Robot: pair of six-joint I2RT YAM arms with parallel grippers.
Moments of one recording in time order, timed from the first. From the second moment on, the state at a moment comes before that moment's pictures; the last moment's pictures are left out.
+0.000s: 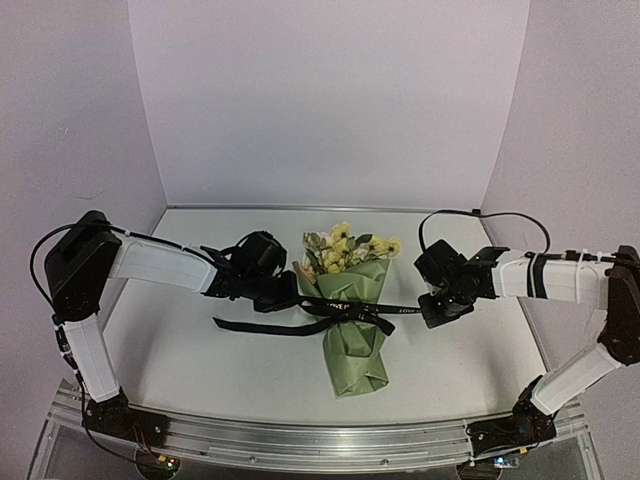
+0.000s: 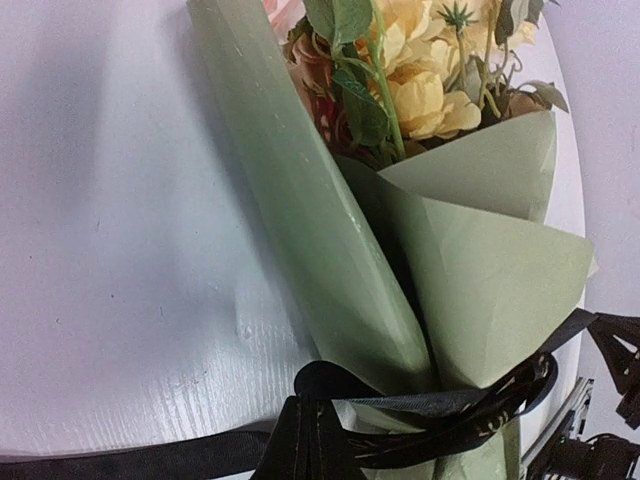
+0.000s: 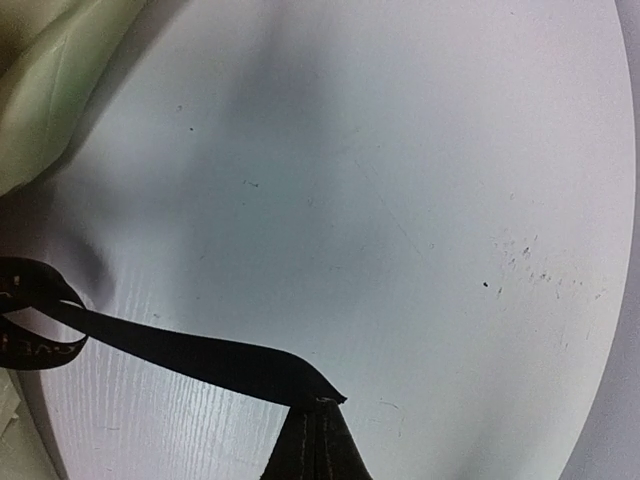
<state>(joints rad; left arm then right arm) -0.84 1.83 1.09 -0.08 0.08 -0.88 0.69 1.47 0.91 -0.68 0.34 0.35</state>
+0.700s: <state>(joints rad) -0.84 1.83 1.14 -0.08 0.08 -0.72 0.71 1.45 1.03 -0.75 0.02 0.24</state>
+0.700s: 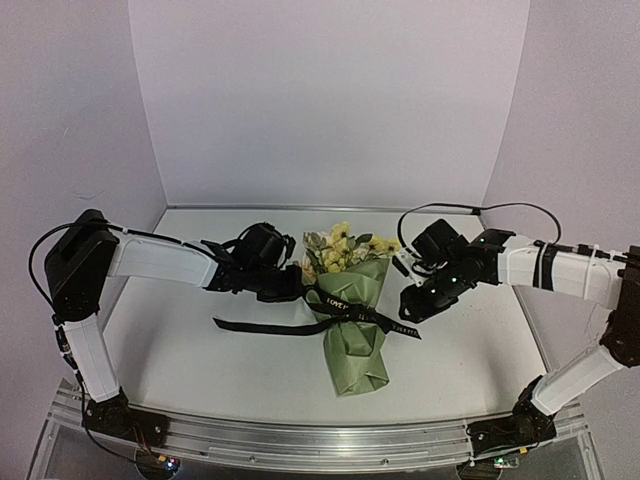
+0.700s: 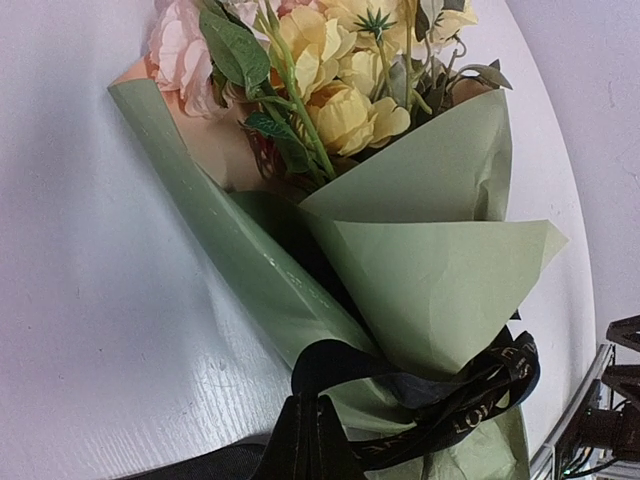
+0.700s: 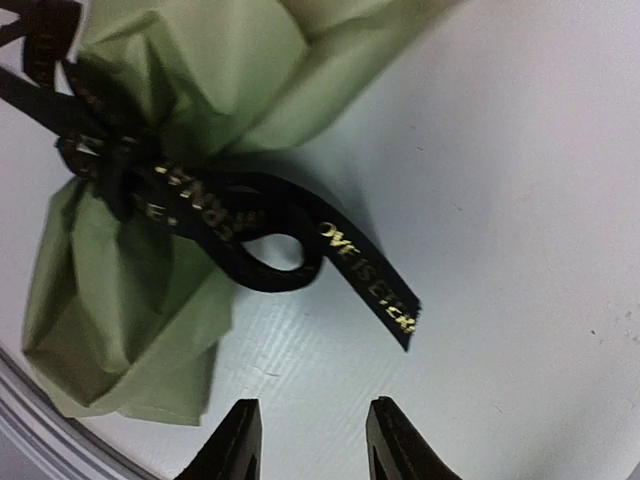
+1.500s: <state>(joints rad) -0.84 1.83 1.14 -0.08 0.10 -0.70 0.76 1.76 1.22 -0.64 -0.09 0.09</state>
